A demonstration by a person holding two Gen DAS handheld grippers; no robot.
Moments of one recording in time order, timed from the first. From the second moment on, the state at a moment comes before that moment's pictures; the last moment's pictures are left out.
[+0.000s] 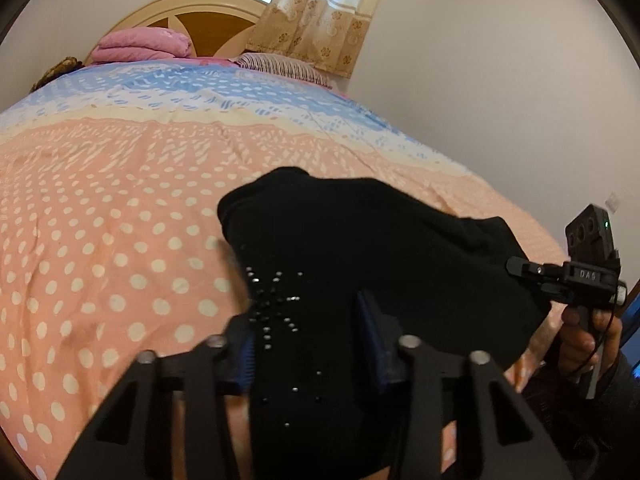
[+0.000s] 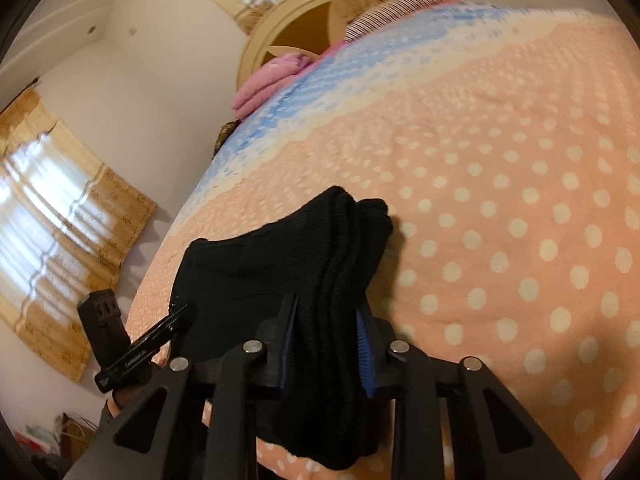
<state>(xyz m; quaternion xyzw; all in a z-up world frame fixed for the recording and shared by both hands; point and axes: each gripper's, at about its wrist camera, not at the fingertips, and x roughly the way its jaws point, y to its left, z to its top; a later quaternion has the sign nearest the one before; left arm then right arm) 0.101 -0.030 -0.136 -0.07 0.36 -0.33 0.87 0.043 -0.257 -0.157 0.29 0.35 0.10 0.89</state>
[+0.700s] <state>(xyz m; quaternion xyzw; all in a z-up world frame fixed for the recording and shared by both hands) 0.114 0.097 -0.081 -0.16 0.30 -0.26 0.90 0.176 -0.137 -0.080 0.18 0.34 0.23 0.89</state>
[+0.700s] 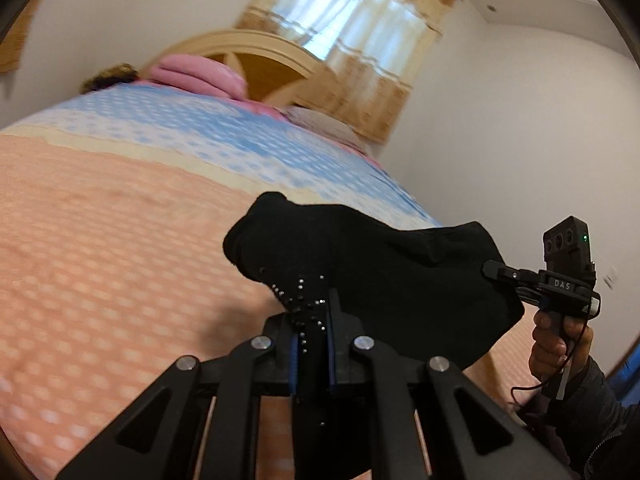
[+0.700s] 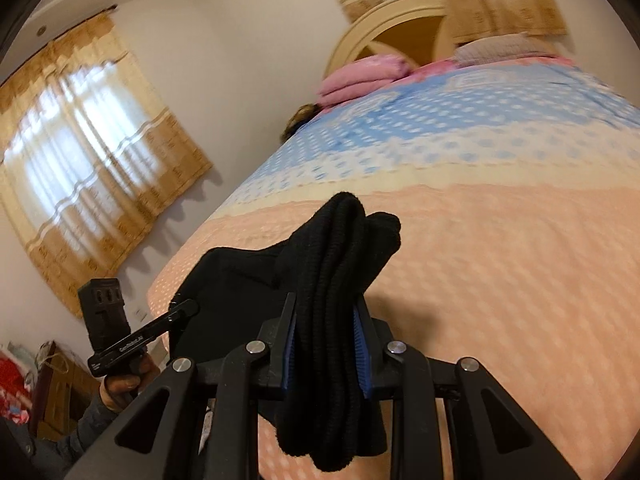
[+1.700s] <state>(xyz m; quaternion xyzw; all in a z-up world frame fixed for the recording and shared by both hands) 0.097 0.155 -0.143 -0.03 0.33 -0.02 0.94 0.236 -0.106 -0.161 0.16 0.40 0.15 0.89</state>
